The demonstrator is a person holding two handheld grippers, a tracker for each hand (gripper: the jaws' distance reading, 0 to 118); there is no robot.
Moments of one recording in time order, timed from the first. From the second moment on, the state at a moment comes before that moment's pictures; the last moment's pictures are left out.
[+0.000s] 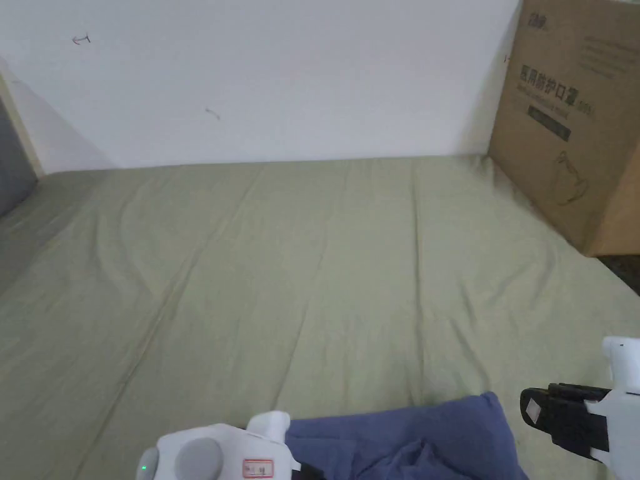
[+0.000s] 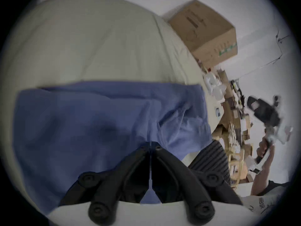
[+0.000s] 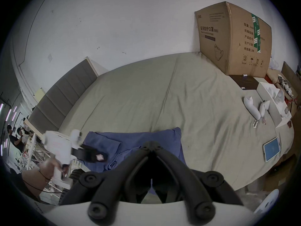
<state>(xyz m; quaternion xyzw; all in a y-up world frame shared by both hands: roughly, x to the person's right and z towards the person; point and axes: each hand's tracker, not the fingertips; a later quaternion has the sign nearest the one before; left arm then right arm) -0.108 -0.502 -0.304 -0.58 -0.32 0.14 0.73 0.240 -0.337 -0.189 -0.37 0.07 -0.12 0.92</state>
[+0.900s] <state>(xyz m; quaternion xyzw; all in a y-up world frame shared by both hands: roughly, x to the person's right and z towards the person) -0.313 -0.544 -0.311 -0.50 -0.32 0.44 0.67 0.230 -0.350 -0.201 -0.39 0.07 -0.13 0.91</state>
